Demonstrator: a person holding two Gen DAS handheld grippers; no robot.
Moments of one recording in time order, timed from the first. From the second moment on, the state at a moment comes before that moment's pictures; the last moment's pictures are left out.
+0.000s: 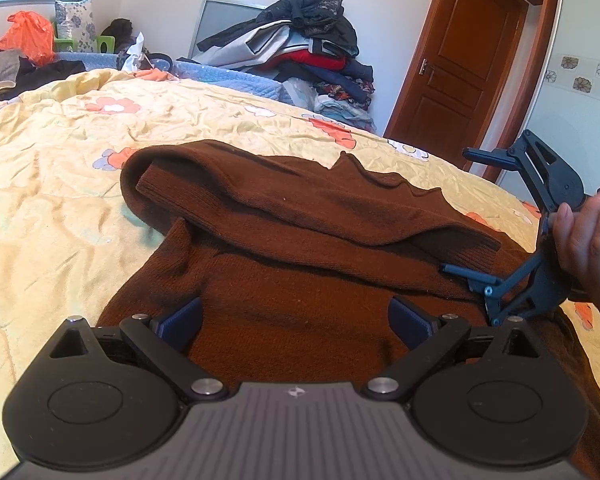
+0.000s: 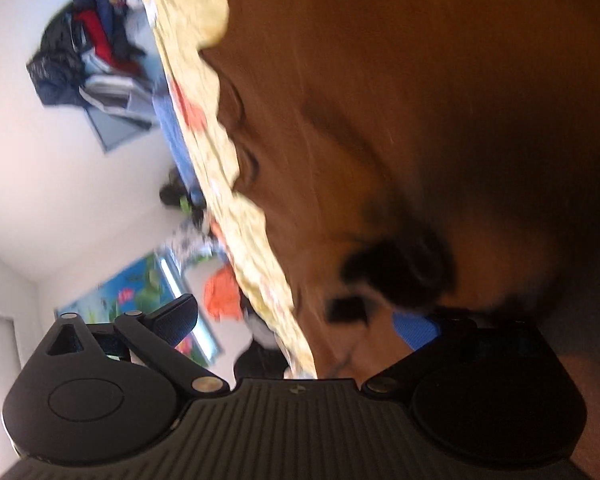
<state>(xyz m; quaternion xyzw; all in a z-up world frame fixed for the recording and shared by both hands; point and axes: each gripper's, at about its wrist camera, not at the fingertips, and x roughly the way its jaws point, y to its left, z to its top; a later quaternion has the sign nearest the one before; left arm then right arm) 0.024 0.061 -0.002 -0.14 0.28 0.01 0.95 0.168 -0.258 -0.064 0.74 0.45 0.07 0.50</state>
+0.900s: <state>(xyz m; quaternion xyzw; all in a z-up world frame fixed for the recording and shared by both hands) 0.023 0.063 -0.003 -0.15 0.28 0.01 0.95 0.140 -0.258 0.046 0.45 0.32 0.13 0.83</state>
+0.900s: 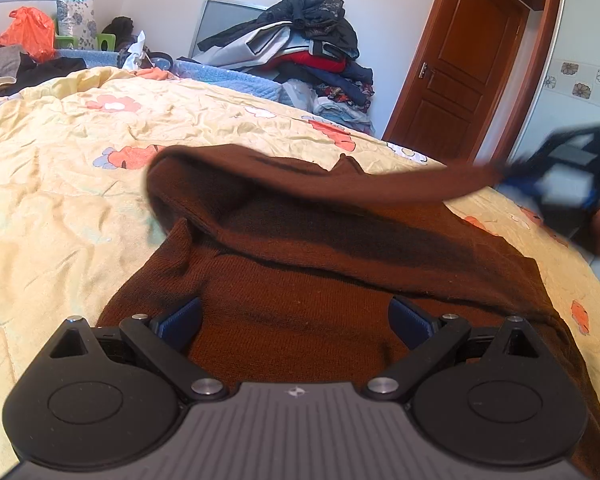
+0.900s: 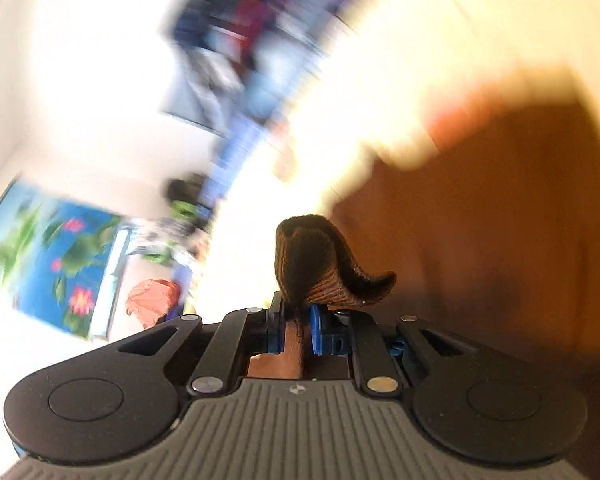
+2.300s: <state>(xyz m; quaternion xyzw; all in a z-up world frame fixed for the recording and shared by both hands) 0.096 0.117 0.044 -0.21 0.28 0.06 0.93 0.107 -0.356 -0.007 0.34 0.38 0.03 0.86</state>
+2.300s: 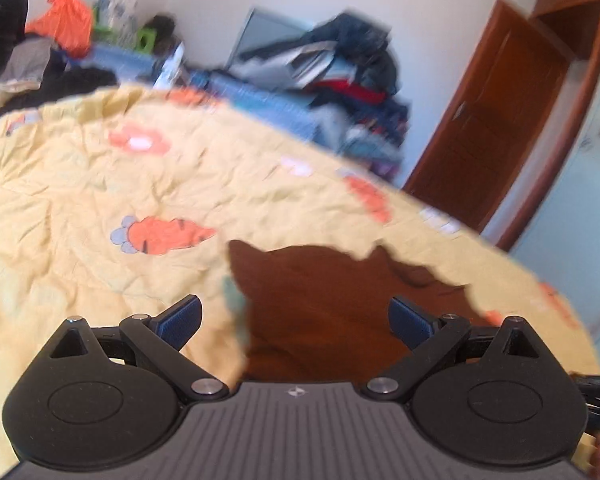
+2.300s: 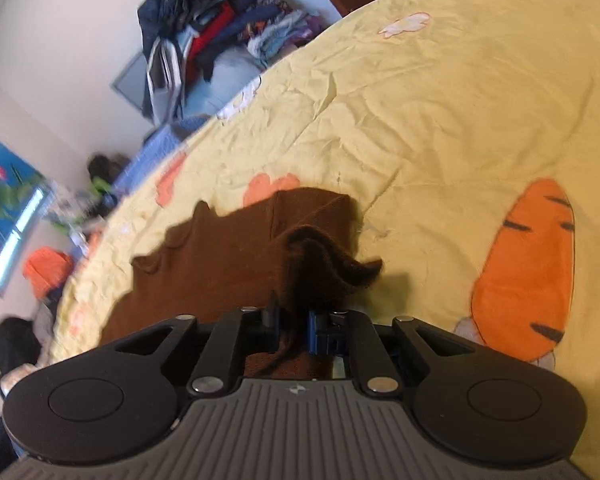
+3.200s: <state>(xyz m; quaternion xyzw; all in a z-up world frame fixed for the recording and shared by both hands) 0.085 0.049 0.047 0.08 0.20 0.04 0.98 0.084 -0.333 0.057 0.30 0.26 0.03 0.92</state>
